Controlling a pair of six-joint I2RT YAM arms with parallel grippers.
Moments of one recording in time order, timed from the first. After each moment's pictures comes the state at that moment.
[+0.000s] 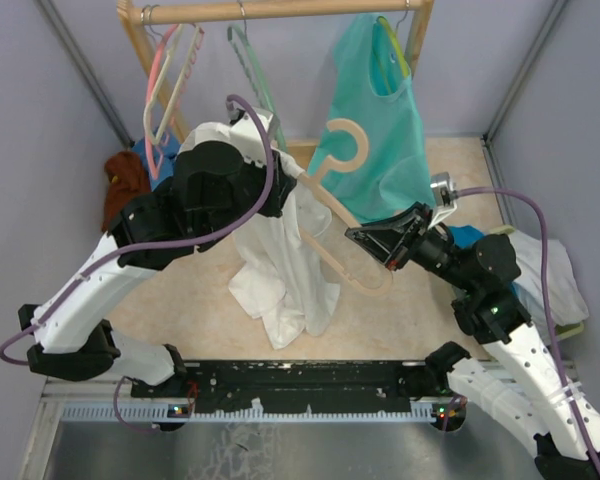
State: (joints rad) left arm -1.07 1.39 1.95 -0.84 -0.45 -0.29; right arm 0.56 0.62 0.83 0.08 -0.49 0.65
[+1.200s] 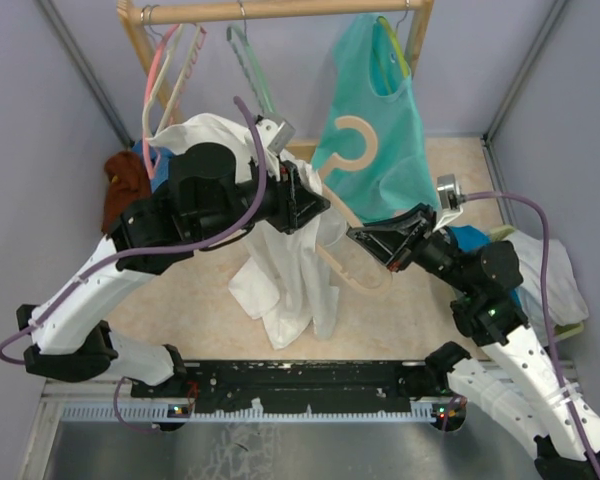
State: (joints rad) left arm -1.10 1.38 1.93 -0.72 -0.10 -0.38; right arm 0.56 0.62 0.80 0.20 -0.50 0.68
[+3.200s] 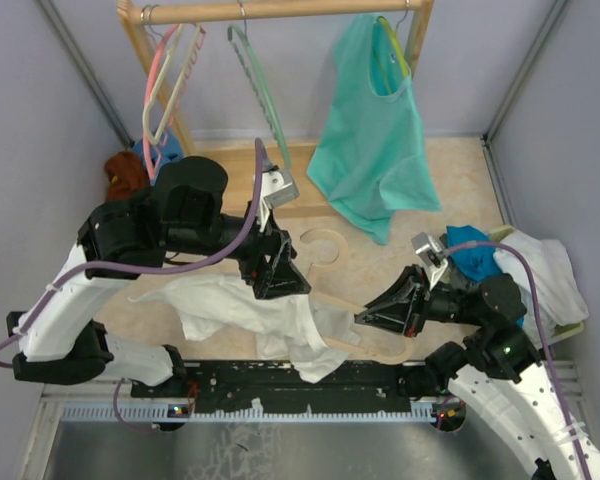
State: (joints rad) left arm -1.11 1.35 2.02 -1.13 0.30 -0.24; right arm 0.56 0.33 0.63 -0.11 -0.91 0.68
